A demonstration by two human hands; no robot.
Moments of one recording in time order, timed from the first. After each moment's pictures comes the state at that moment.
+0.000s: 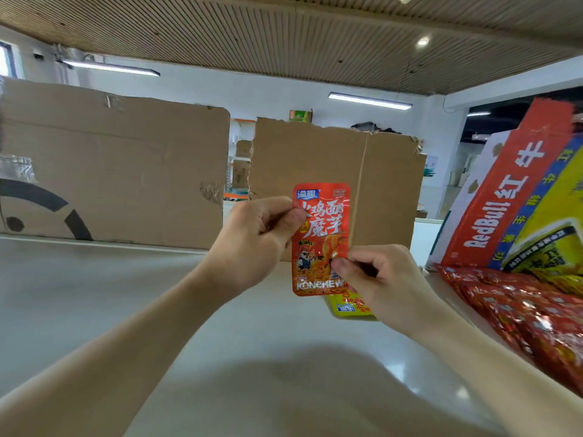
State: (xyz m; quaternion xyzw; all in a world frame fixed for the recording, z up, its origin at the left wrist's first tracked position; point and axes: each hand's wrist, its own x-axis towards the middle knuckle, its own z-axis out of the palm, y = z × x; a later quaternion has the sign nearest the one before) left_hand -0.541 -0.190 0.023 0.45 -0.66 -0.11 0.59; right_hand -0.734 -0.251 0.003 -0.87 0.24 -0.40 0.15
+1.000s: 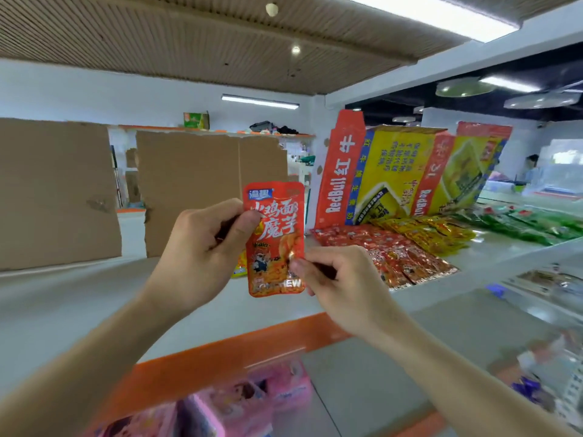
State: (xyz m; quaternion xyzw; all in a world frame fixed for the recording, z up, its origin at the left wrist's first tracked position) left_hand -0.631 -0.118 0.026 0.32 -0.77 -0.05 0.56; right_hand -0.836 -0.121 -0.003 -0.81 0.31 -0.49 0.12
